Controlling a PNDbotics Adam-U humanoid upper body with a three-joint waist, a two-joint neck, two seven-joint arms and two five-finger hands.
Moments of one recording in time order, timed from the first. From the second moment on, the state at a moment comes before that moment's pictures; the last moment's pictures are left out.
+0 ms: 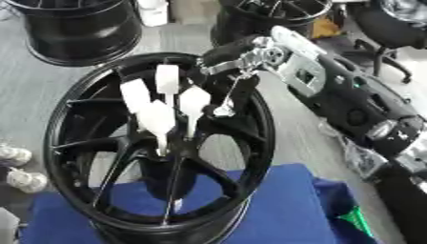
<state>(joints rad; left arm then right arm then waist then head) -0.04 0.13 0.19 -1.71 0.27 0.12 -0.43 -0.91 -0.57 0.52 -1.34 0.42 -0.38 0.80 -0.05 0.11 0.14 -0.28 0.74</state>
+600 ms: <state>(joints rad) -0.04 0.13 0.19 -1.71 0.27 0.13 -0.44 -0.97 -0.57 0.50 -1.32 0.37 -0.35 0.83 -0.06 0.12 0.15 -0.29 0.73</state>
